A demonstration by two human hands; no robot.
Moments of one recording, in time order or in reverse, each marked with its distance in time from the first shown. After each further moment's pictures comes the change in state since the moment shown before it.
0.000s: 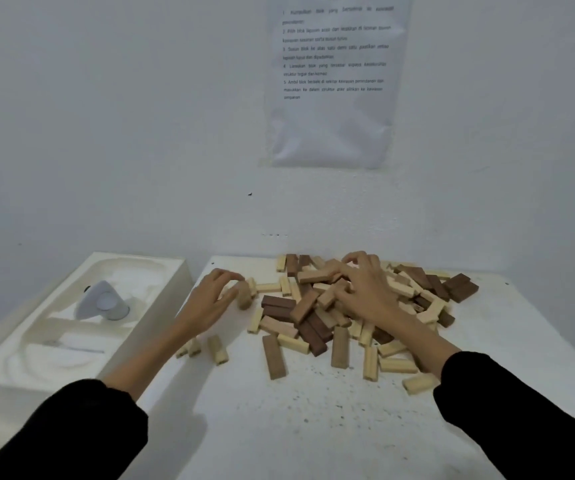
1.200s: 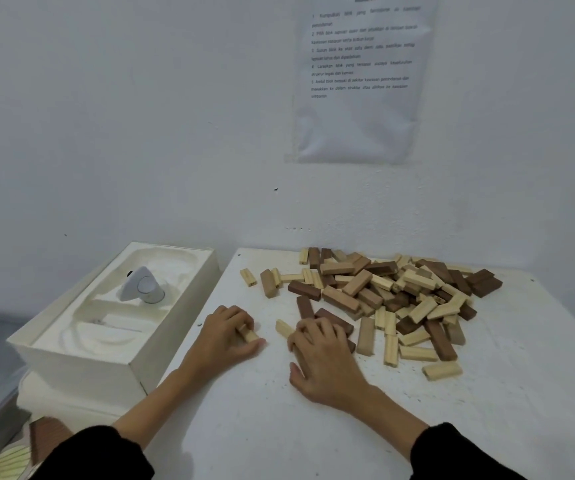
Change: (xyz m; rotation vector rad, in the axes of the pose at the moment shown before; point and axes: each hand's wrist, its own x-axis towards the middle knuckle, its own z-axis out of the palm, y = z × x) left_hand -0.087 -0.003 0.013 0.105 0.102 0.144; right_hand -0.095 -0.086 0.075 -0.053 0.013 -0.333
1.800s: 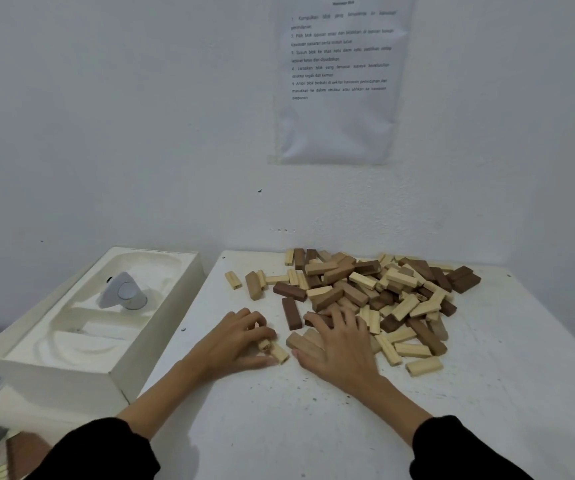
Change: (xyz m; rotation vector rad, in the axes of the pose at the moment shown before) left_hand 0.023 0.014 0.012 0.214 -0.232 0.413; right_hand -0.004 0.035 -0.016 -0.157 -0.018 0.301
